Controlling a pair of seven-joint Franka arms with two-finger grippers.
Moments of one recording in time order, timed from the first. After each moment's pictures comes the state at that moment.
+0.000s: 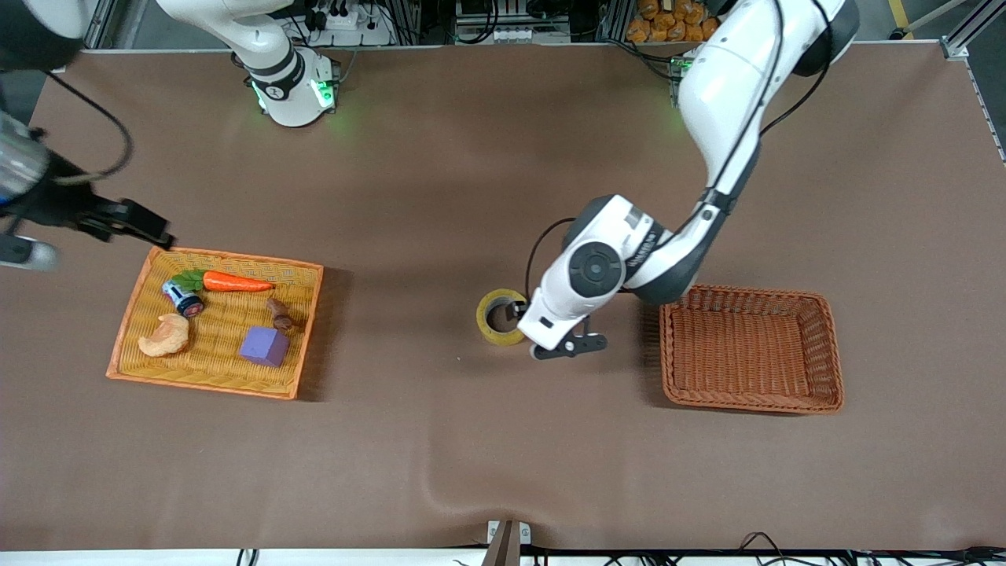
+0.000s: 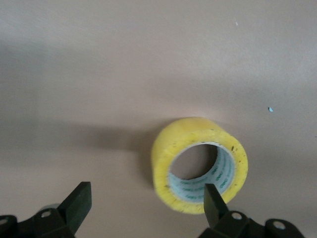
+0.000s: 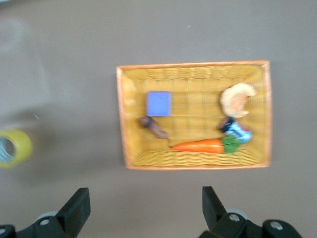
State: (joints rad) left arm -0.45 0.84 -0.28 -1.28 0.03 2.10 -0.82; right arm 0.12 0.04 -0.15 -1.54 0.06 1.58 0.08
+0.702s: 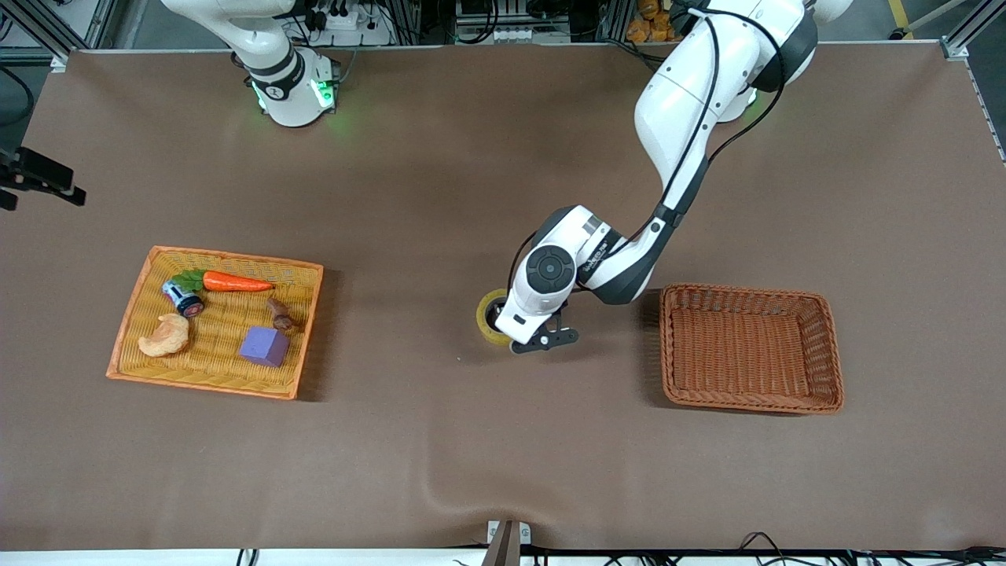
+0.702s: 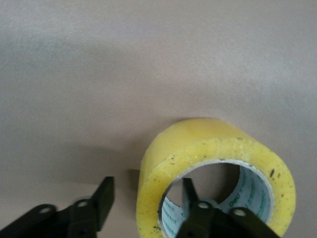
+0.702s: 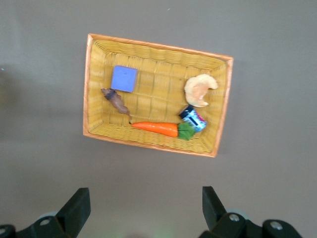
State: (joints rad) left arm -0.55 0.93 -0.19 -1.28 0.03 2.17 -0.94; right arm 0.00 -0.02 -0.14 -1.54 0.01 1.48 -0.19
